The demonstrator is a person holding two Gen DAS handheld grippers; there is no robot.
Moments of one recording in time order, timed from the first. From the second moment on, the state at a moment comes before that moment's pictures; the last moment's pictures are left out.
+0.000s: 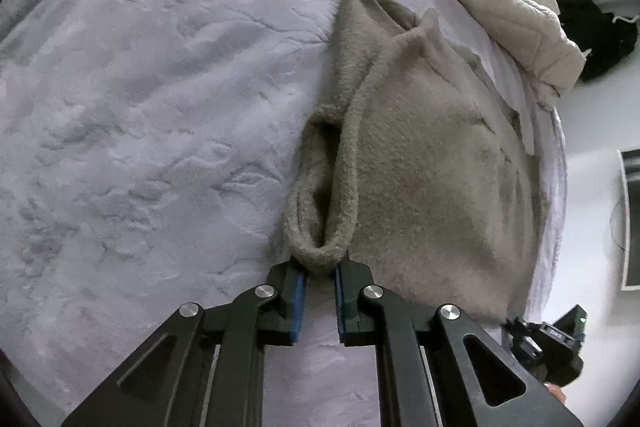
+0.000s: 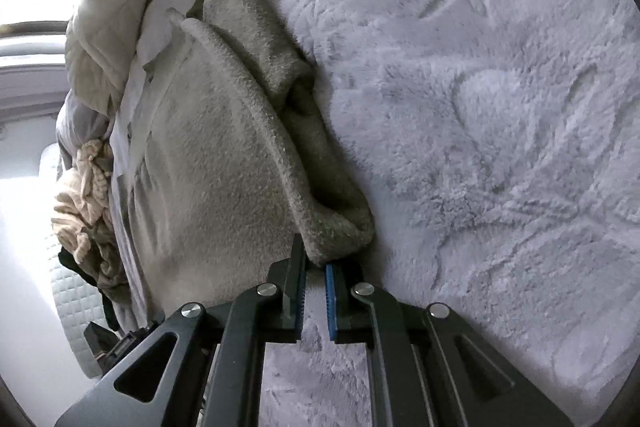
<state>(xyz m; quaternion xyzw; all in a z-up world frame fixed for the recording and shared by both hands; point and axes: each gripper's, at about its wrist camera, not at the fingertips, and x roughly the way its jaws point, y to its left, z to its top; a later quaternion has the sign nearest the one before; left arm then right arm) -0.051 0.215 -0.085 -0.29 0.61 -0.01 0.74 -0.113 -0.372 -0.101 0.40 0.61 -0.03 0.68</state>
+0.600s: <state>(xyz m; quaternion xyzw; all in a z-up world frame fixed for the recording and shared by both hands) -0.082 0.266 -0.061 -0.16 0.62 0.09 0.77 -0.038 -0.079 -0.071 0.20 0.69 0.18 0.67</state>
